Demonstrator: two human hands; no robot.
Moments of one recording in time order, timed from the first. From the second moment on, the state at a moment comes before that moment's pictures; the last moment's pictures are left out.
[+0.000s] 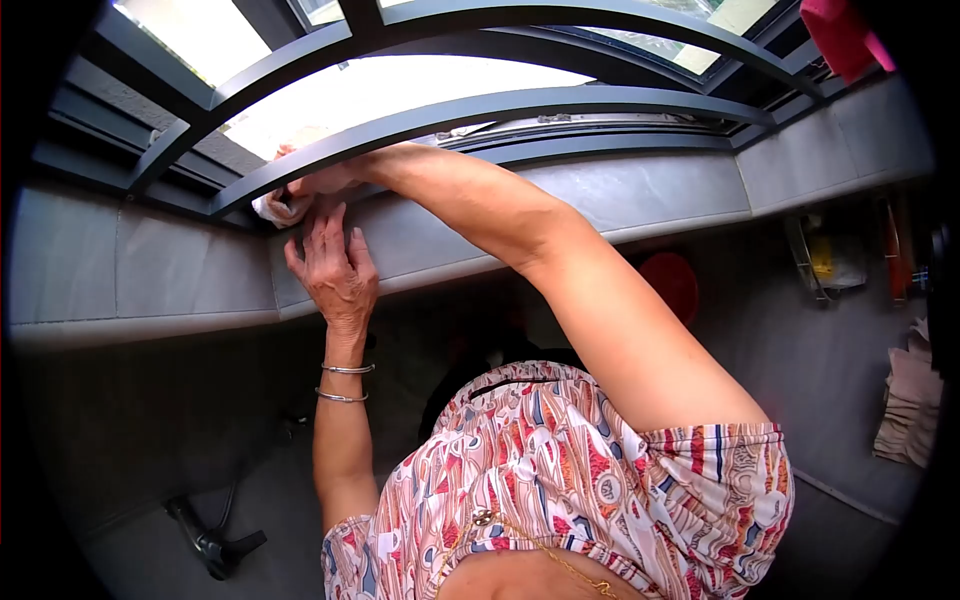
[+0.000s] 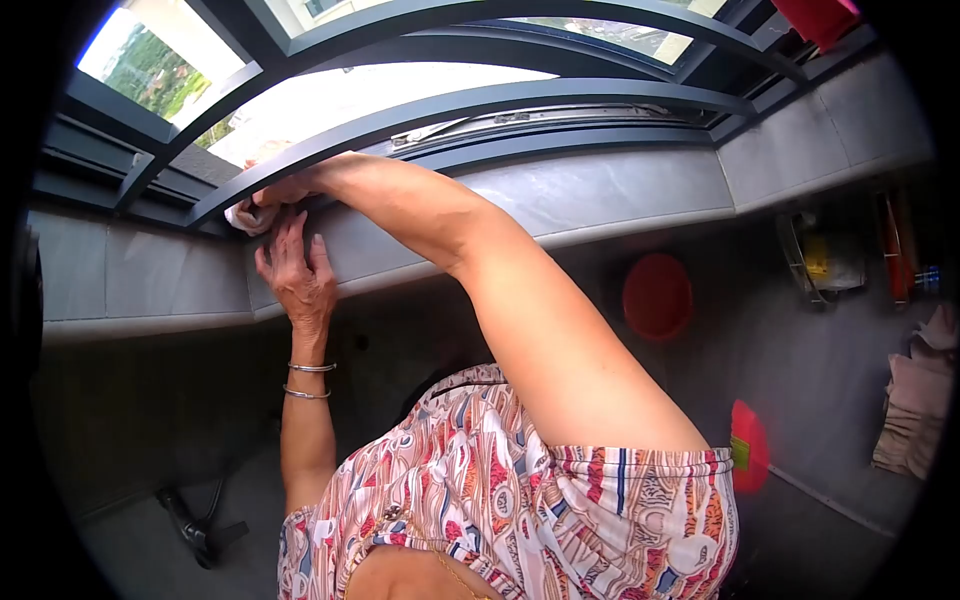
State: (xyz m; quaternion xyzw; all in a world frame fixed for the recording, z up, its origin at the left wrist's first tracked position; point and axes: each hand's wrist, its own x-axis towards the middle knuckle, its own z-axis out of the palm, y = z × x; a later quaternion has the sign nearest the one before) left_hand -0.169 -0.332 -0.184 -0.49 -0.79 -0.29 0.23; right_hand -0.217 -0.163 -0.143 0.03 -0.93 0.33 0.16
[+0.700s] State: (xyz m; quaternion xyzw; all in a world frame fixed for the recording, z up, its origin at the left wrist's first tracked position) left_hand -0.169 -0.335 -0.179 -0.48 -0.80 -0.31 0.20; right_hand 0.067 -0.029 -0.106 -0.20 -0.95 0.14 0.18
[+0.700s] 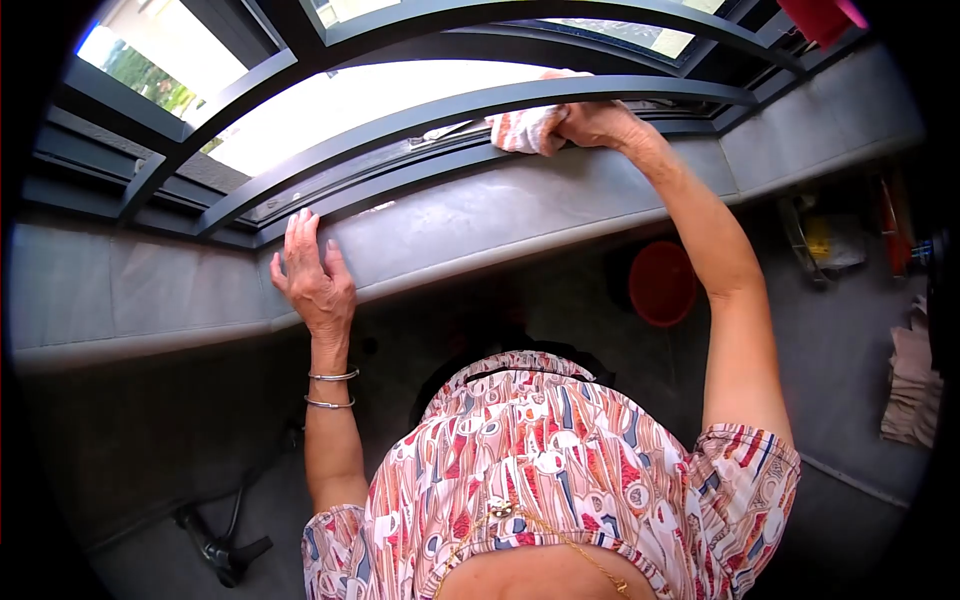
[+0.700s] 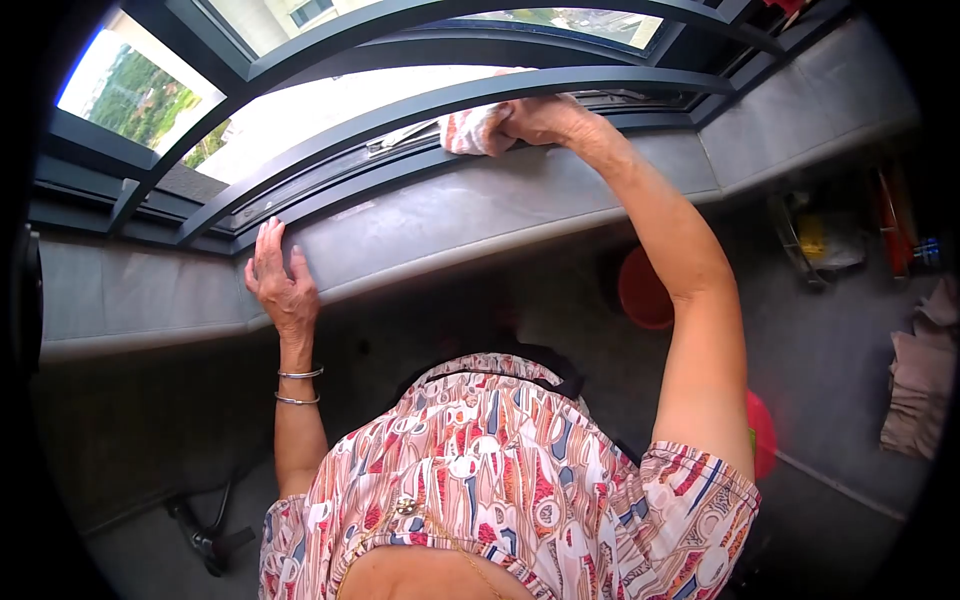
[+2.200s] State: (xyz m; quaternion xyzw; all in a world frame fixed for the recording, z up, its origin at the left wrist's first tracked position) left_hand -0.174 -0.340 -0.167 -0.50 -0.79 -0.33 0.15; right_hand -0.037 -0.221 -0.140 -0.03 -0.96 0.17 0.23
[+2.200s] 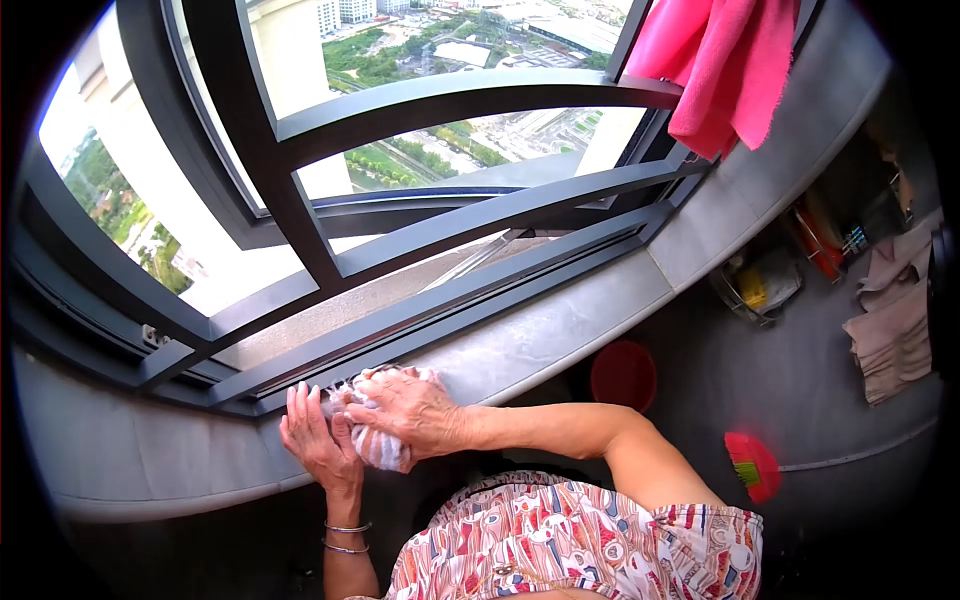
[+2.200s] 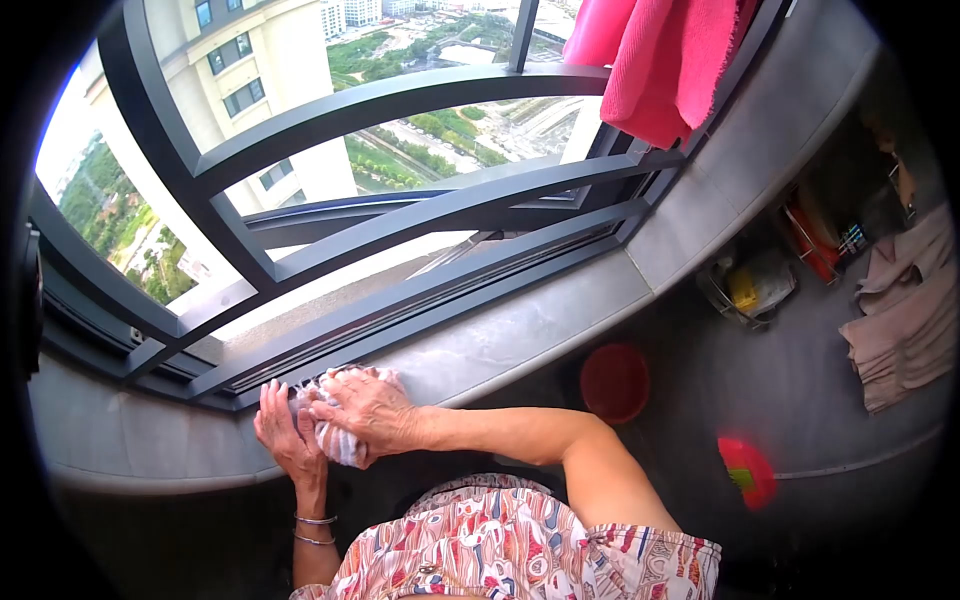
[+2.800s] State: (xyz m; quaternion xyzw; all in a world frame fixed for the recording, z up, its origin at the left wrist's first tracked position) left_hand -0.169 -0.336 -0.166 -0.49 -0.79 -0.31 0.18; right_hand 0.278 -0.024 -0.146 -0.46 -0.84 -0.04 0.29
